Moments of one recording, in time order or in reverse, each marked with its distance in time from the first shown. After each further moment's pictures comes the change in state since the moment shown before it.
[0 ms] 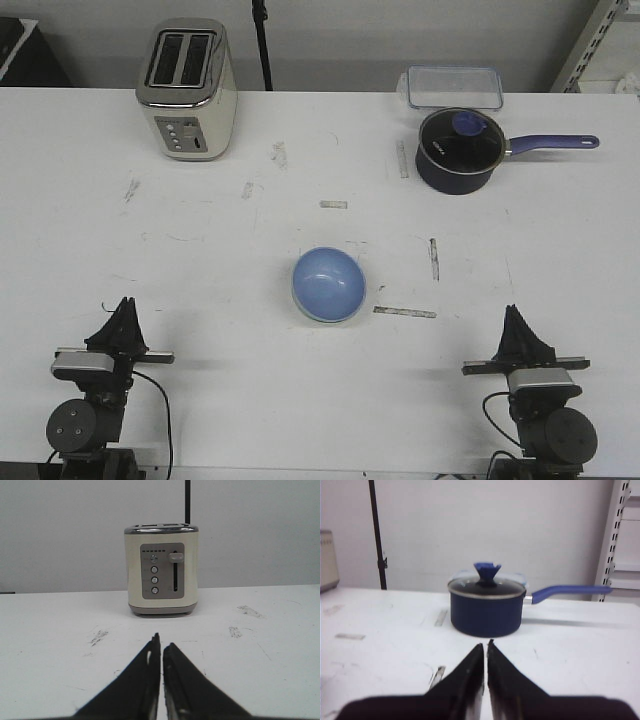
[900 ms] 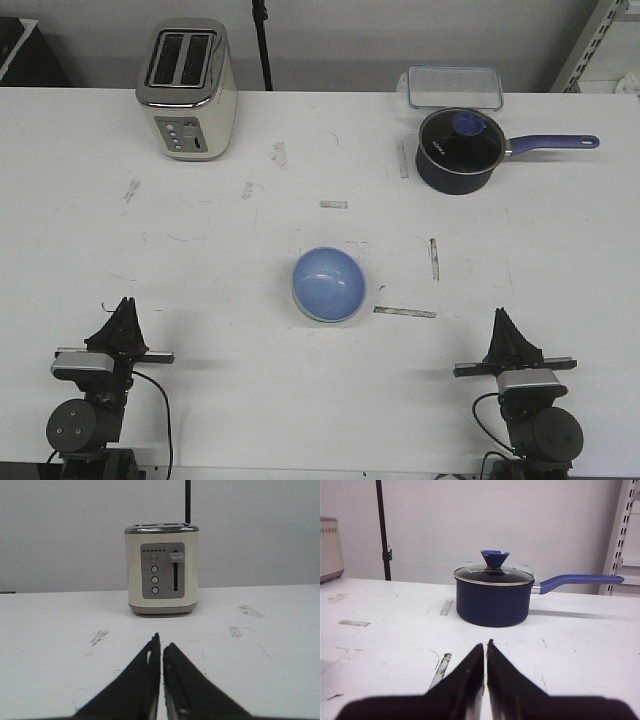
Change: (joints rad) left arm 0.000 0.000 0.000 -0.001 0.000 0.000; right arm 0.062 -0.006 -0.070 0.056 0.053 -0.007
